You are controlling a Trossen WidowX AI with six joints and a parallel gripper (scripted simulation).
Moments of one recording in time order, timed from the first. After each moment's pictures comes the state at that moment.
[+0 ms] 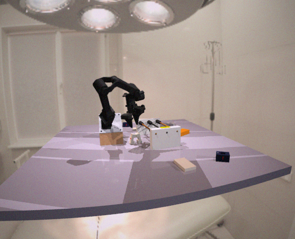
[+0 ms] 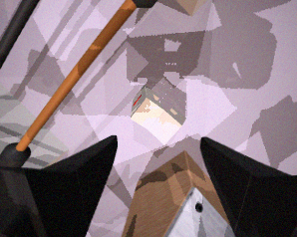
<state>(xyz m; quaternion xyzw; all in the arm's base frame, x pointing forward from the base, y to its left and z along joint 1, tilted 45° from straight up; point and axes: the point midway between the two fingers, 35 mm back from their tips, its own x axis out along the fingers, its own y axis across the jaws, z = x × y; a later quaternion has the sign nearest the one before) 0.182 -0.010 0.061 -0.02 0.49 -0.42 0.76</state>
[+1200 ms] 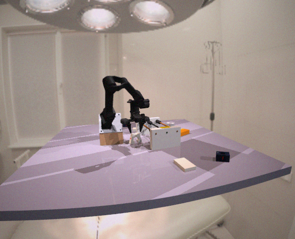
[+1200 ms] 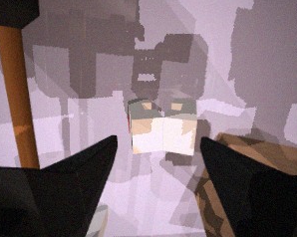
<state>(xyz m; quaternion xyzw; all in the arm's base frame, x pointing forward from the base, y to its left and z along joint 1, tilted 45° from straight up) 0.195 -0.037 0.023 0.21 0.34 -0.60 0.70</state>
